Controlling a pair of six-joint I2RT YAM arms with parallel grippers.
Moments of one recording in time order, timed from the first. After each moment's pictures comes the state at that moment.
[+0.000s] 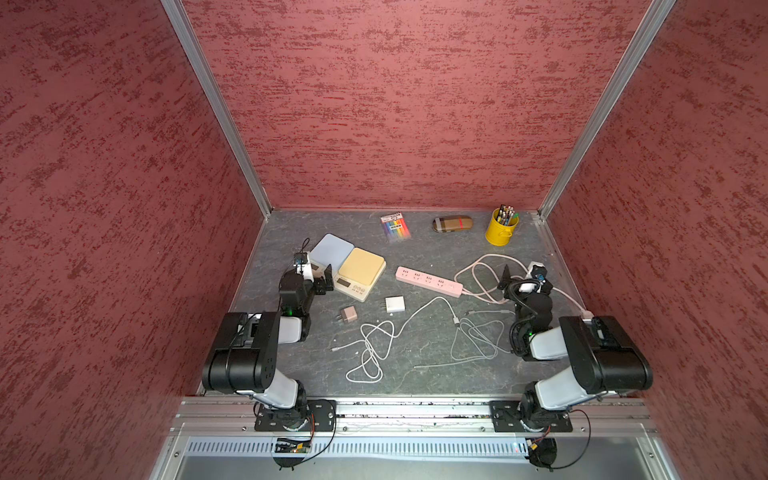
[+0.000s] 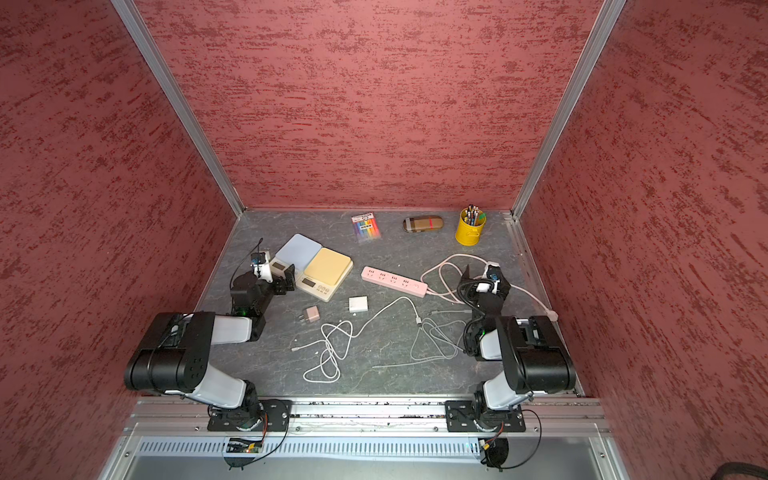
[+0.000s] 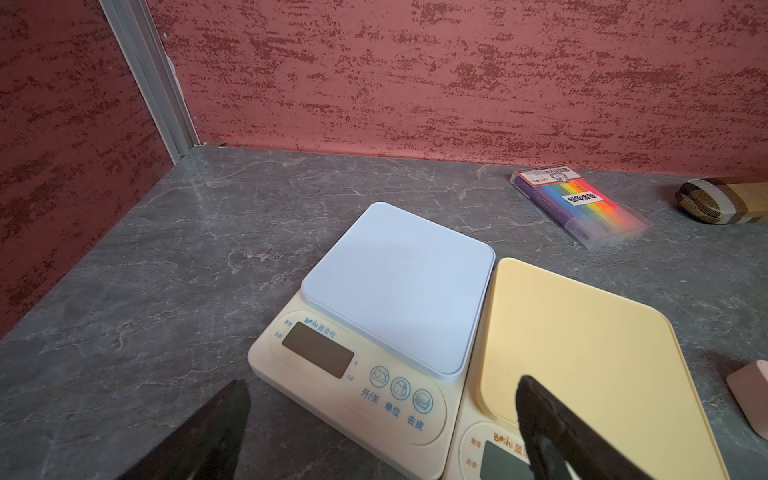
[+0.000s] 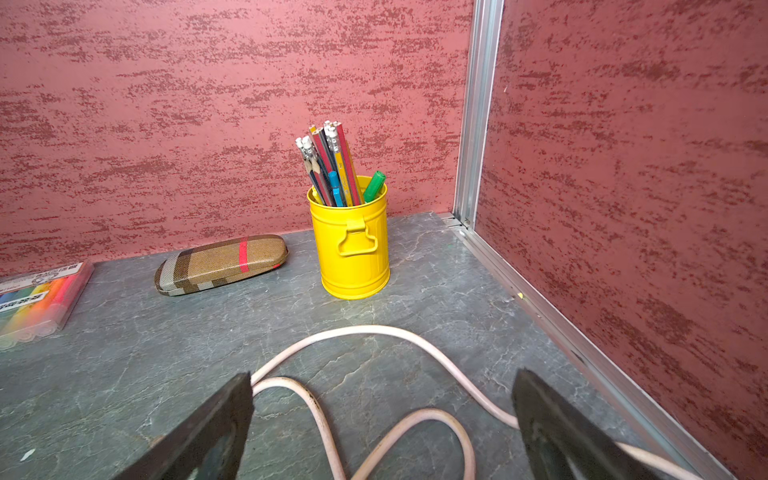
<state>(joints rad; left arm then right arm) 0.03 1.53 0.37 0.89 0.06 -0.07 -0.01 1.54 0.20 1.31 0.23 0.08</state>
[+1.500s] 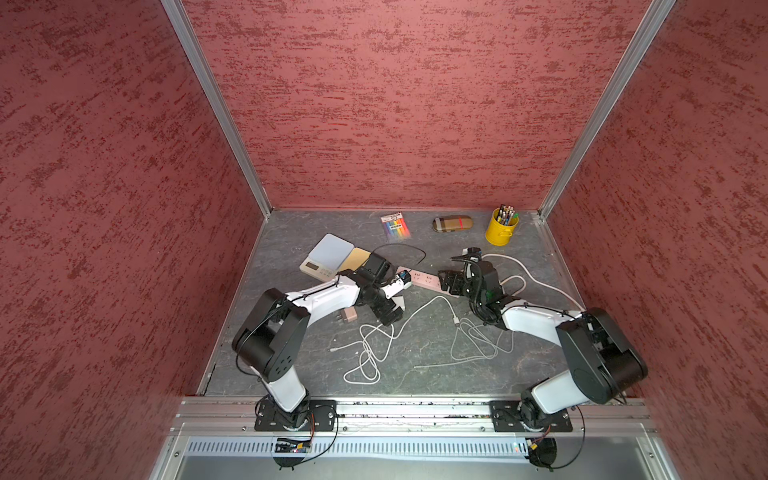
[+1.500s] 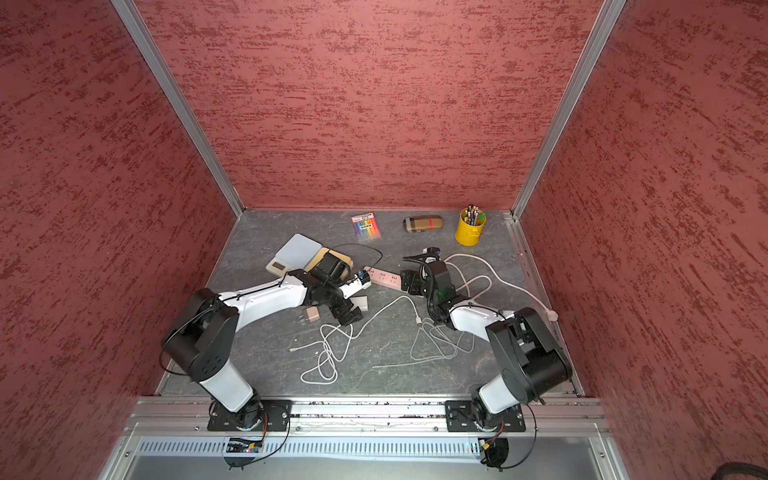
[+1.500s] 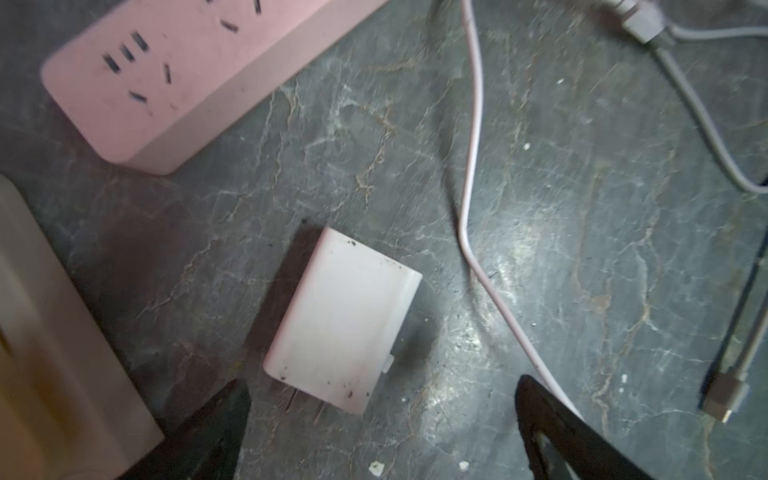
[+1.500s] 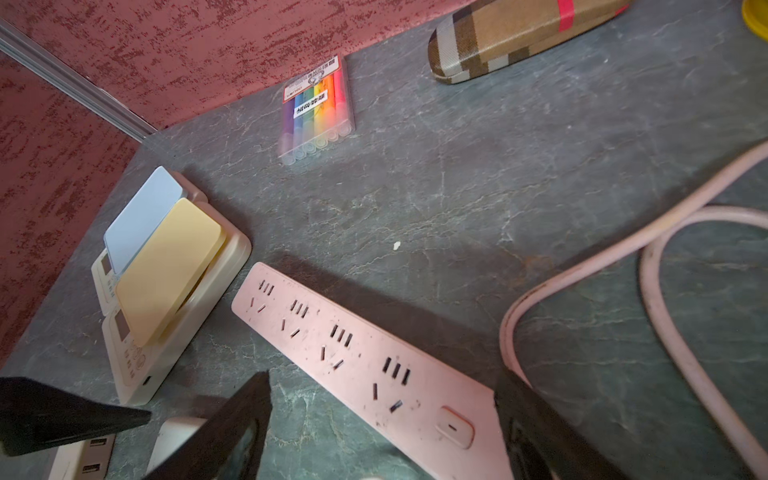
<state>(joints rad) -0.58 1.72 1.05 -0.50 0.25 0.36 0.41 1.53 0.64 0.36 -0.05 0.53</state>
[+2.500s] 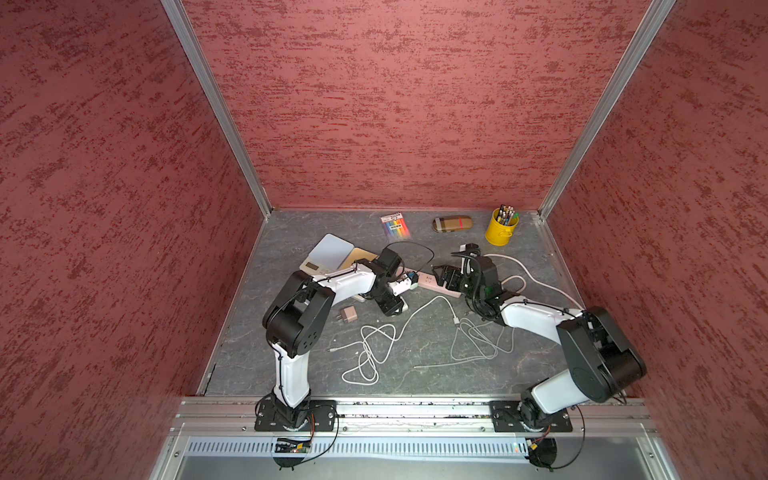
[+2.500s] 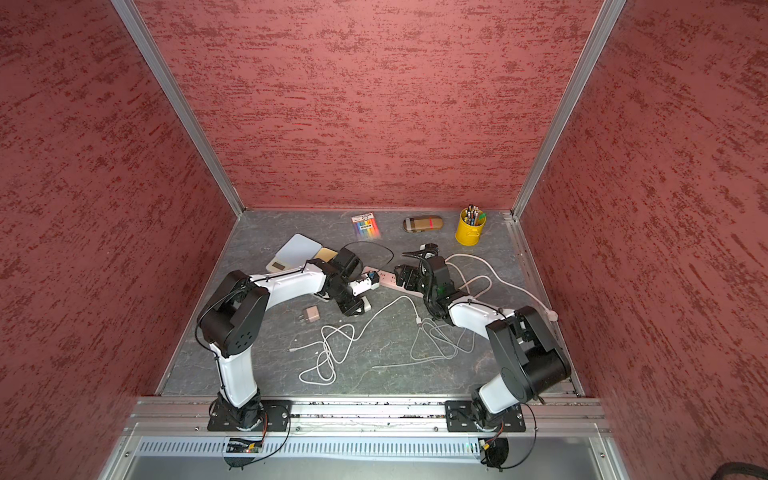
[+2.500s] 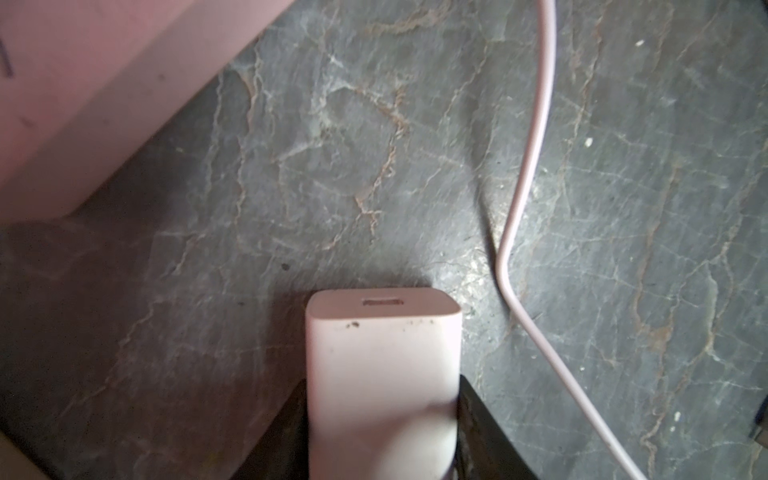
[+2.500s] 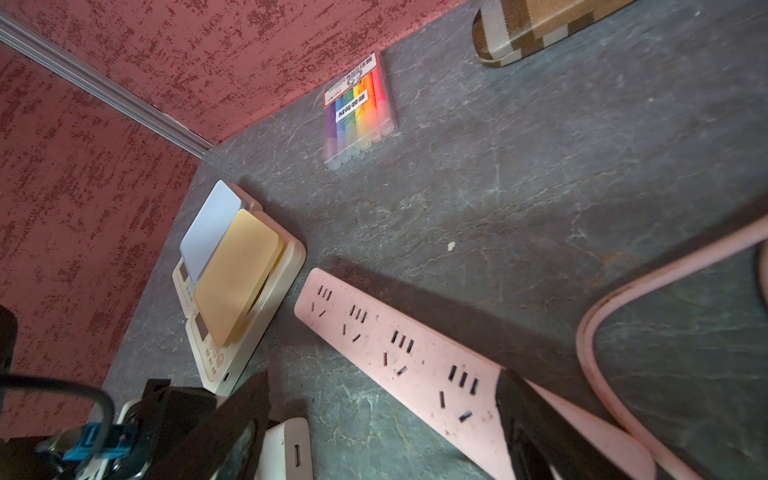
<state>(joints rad) -0.60 1.91 1.23 -0.62 0.26 0.40 0.41 1.53 0.69 0.35 -0.16 0.65</state>
